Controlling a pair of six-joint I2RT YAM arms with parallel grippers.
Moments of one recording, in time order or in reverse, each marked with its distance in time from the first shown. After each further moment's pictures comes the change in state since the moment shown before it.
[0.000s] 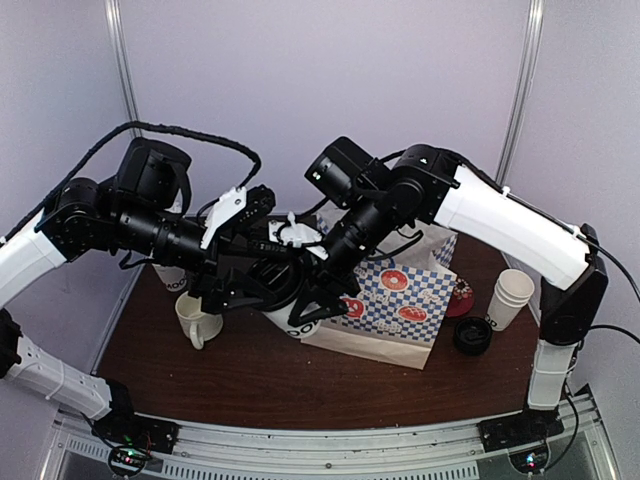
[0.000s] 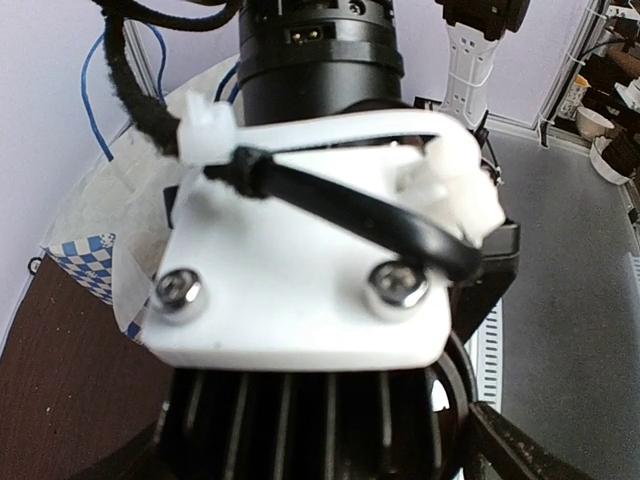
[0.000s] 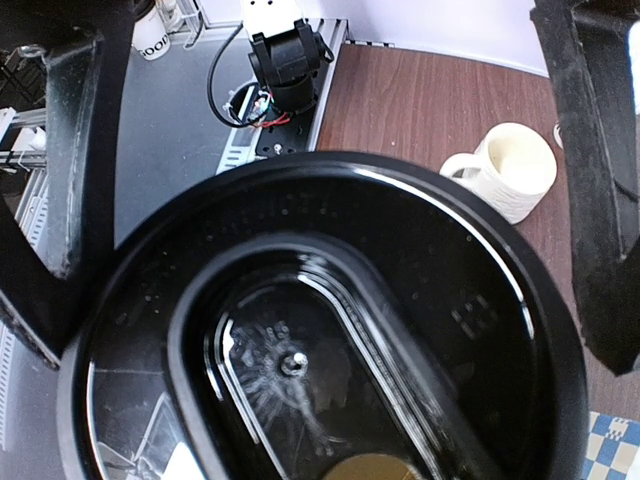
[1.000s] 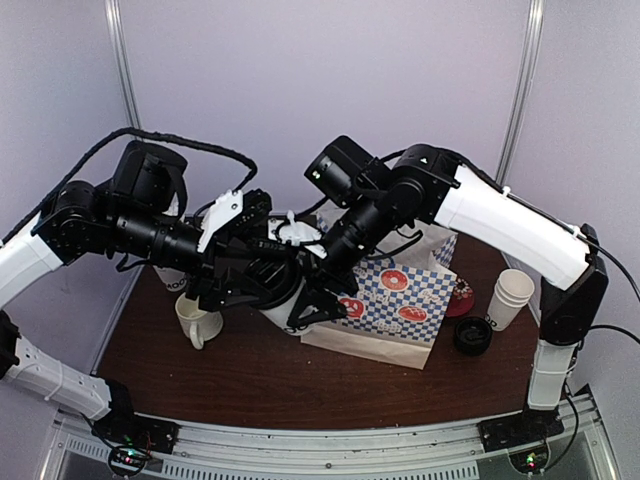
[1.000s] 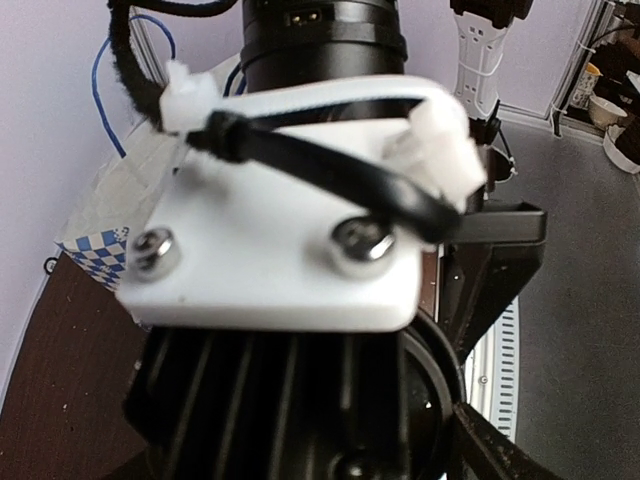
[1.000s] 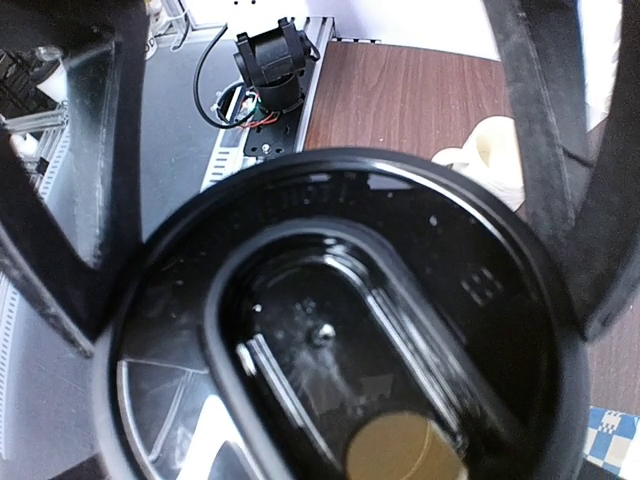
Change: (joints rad) left arm -0.002 -0.016 -0.015 -0.001 -0.036 0.026; right arm 0.002 0.000 0.001 0.004 0.033 0.018
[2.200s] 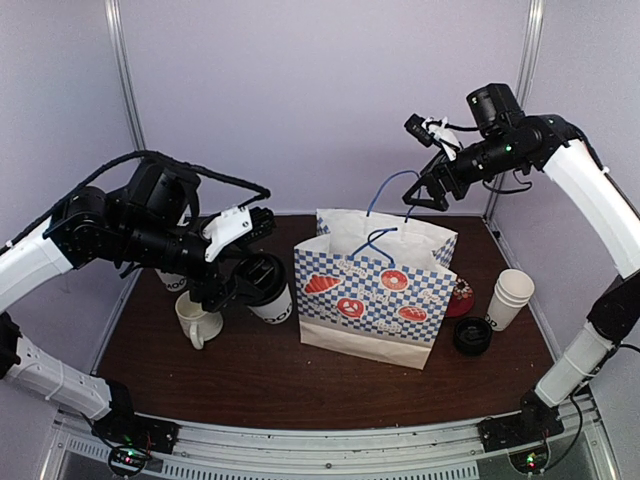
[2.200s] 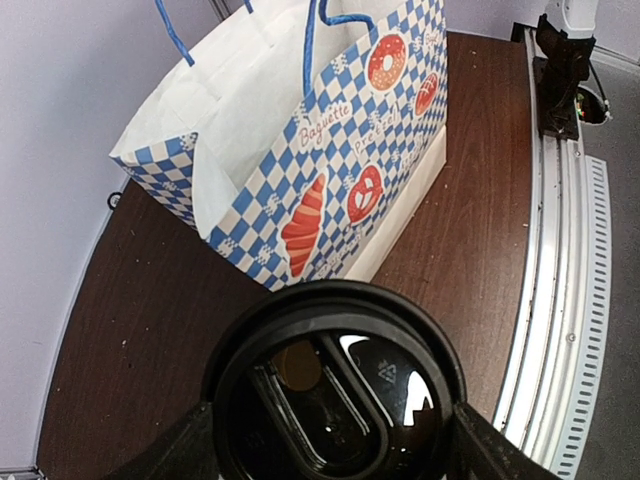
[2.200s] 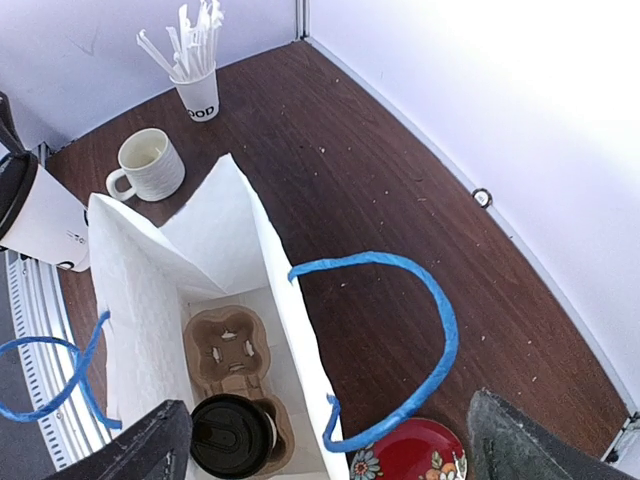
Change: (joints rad) left arm 0.005 0.008 -0.048 -0.049 -0.232 0.071; right arm -0.633 -0.336 -0.199 0.091 0.085 0.071
